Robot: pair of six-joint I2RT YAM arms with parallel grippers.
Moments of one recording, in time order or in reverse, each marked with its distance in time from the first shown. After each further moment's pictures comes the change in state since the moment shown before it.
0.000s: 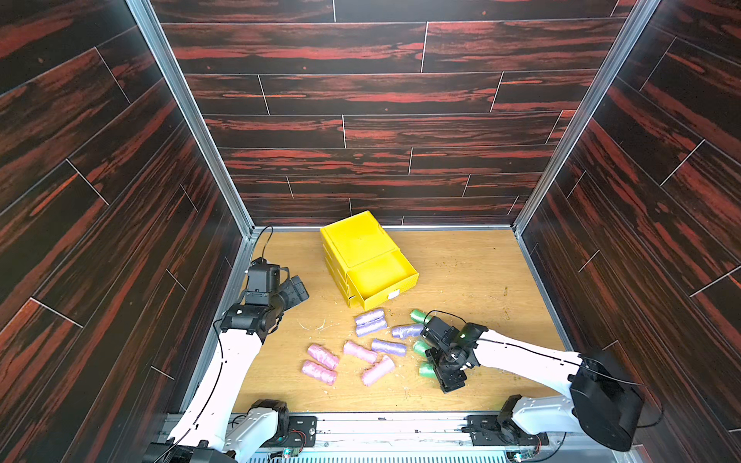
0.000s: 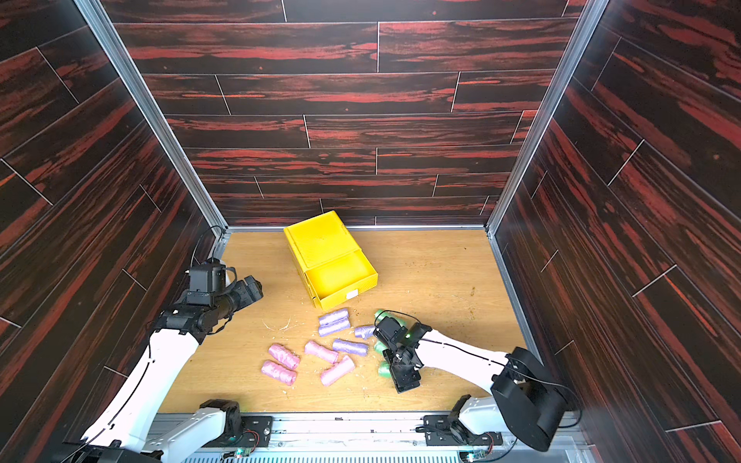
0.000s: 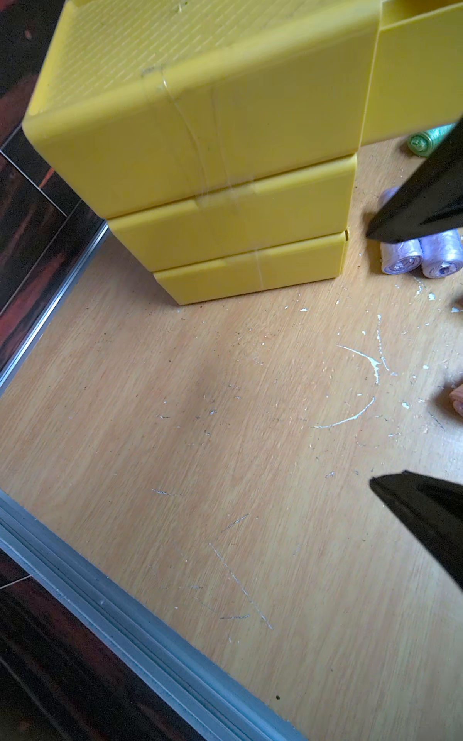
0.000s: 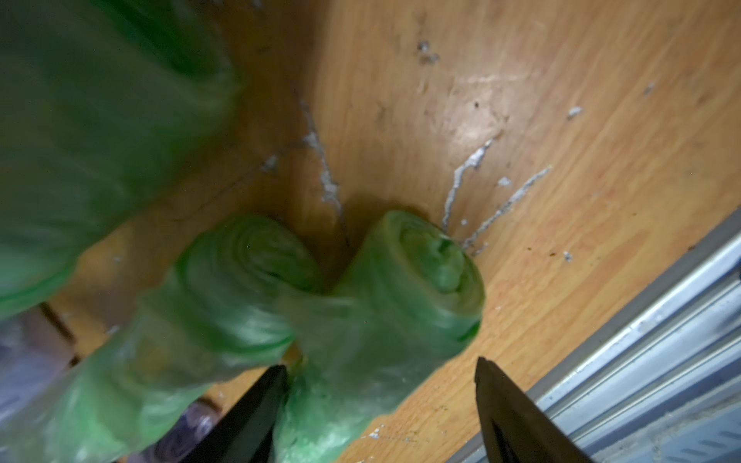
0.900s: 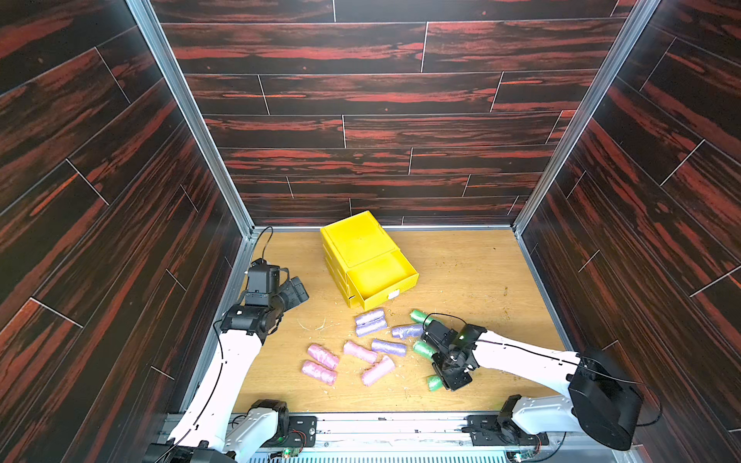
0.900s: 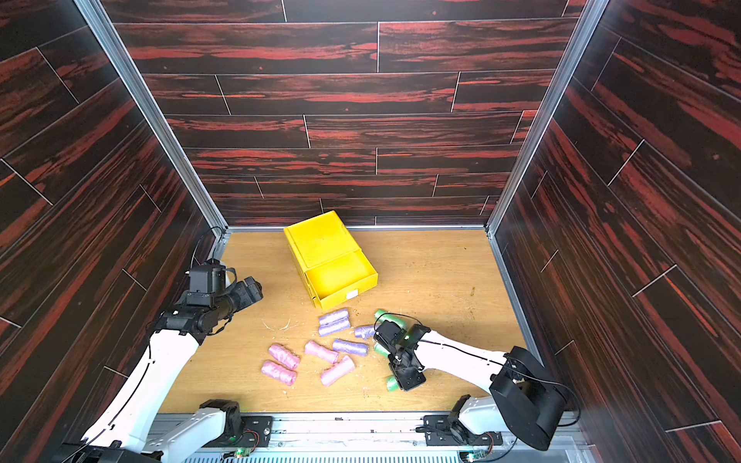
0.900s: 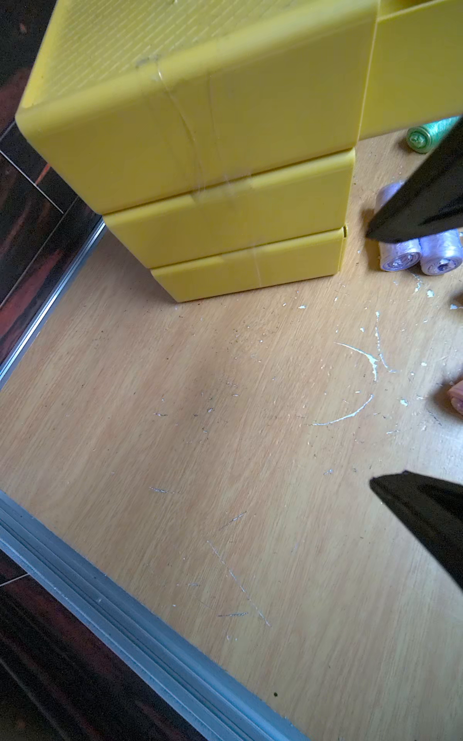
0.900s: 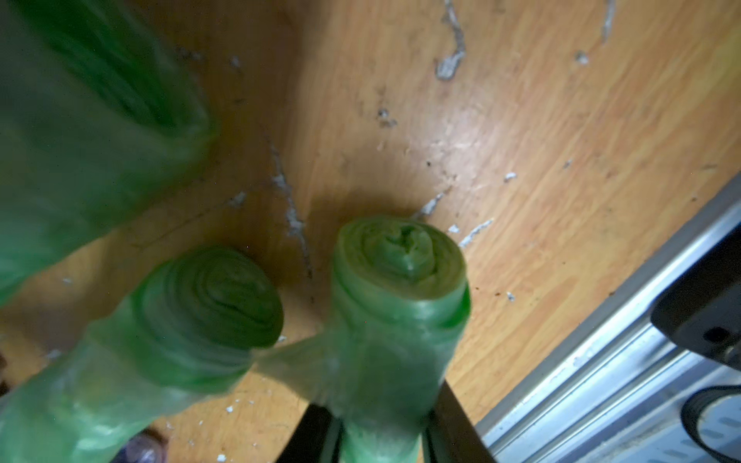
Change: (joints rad) left arm 0.003 -0.002 -0.002 0.001 0.000 0.005; right arm 0.017 -0.008 0.007 -0.082 0.052 -0.087
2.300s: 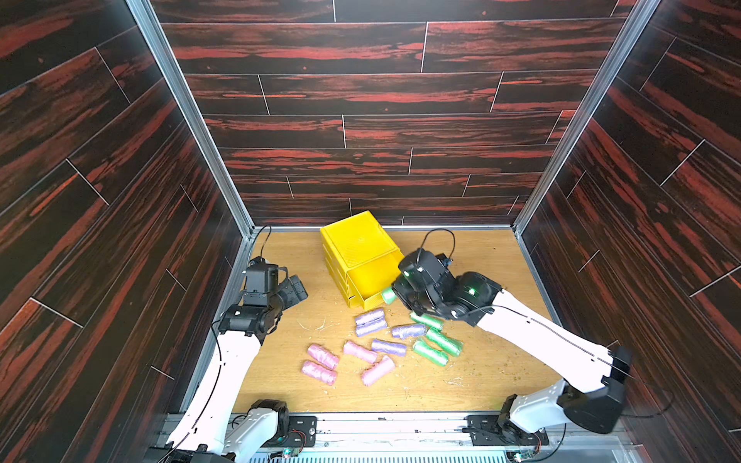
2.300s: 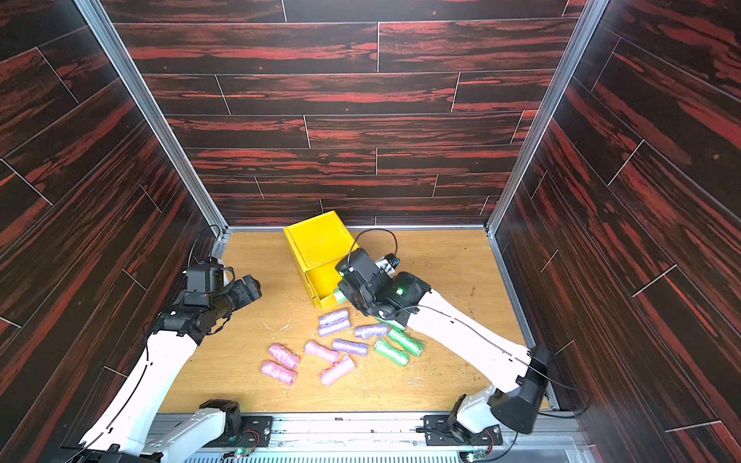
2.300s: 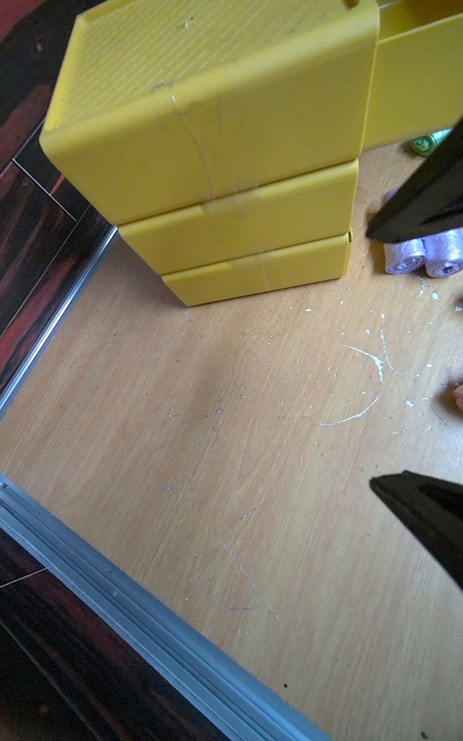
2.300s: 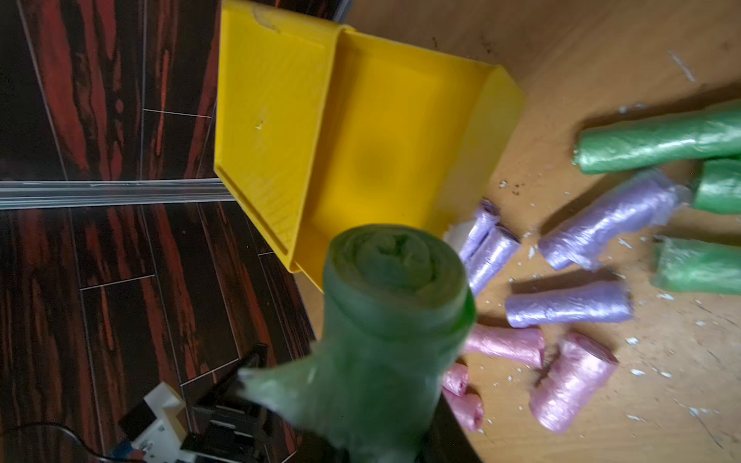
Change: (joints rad) left arm 0.002 -0.010 0.015 -0.001 -0.006 0.007; right arm 0.067 0.155 0.906 0.029 0.319 -0.435
